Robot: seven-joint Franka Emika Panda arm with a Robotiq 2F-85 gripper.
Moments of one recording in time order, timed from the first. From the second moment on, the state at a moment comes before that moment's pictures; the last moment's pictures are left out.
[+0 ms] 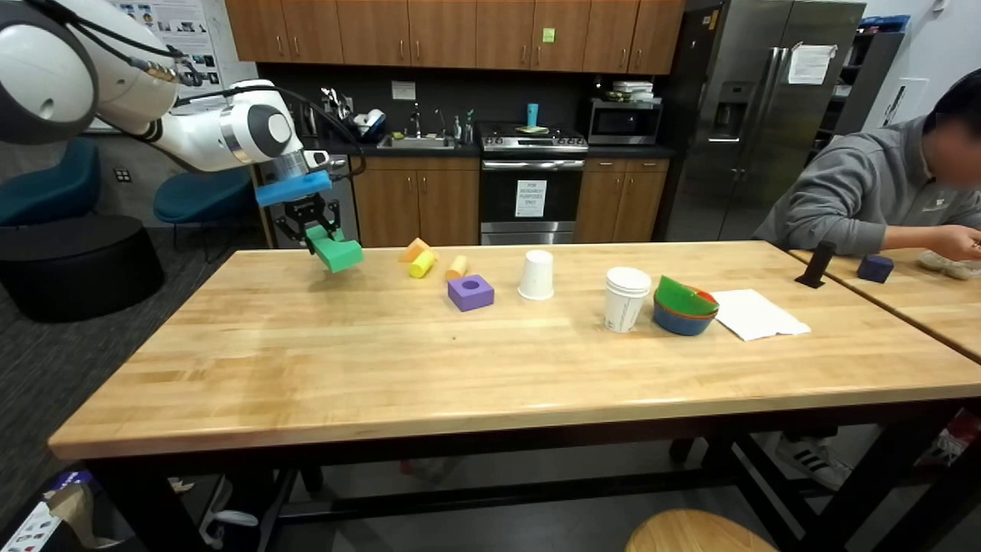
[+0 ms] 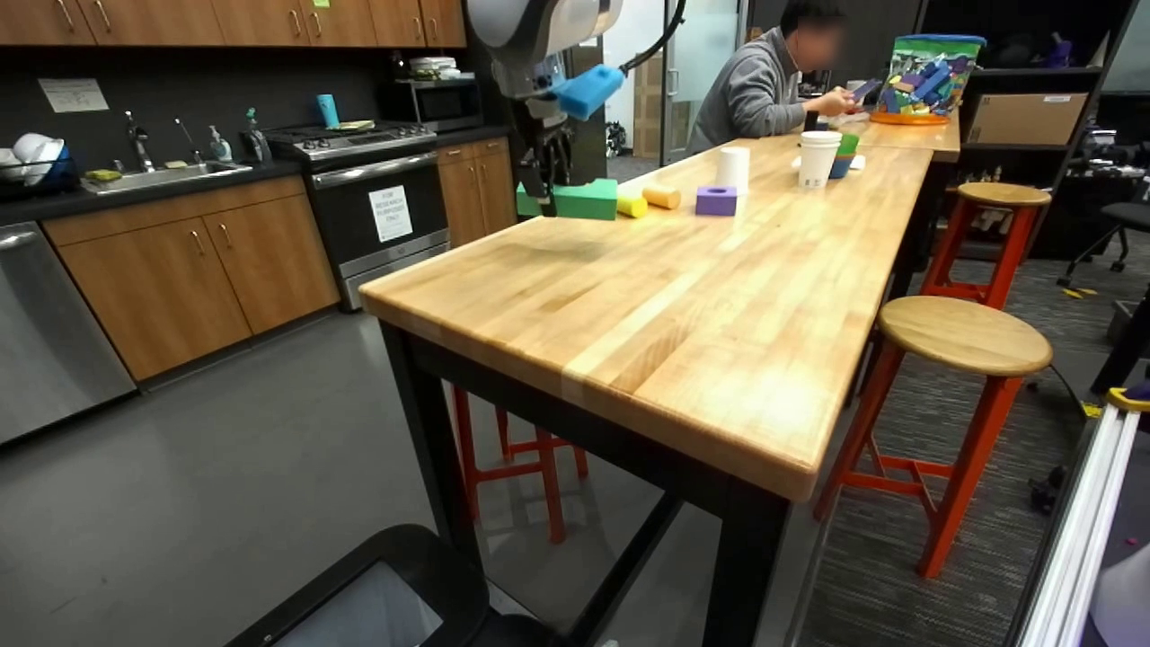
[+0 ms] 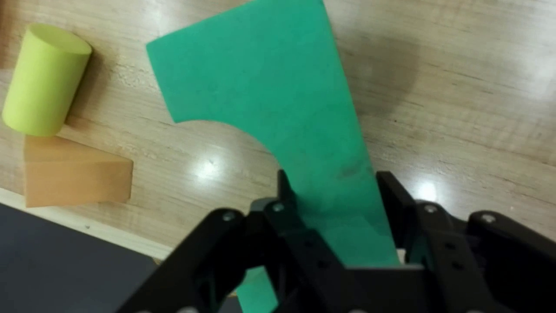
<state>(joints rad) 0.03 0.58 0.01 -1.45 -0.25 2.11 -0.29</state>
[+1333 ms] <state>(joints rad) -0.01 0.46 0.14 -1.47 0.19 2.00 -0.45</state>
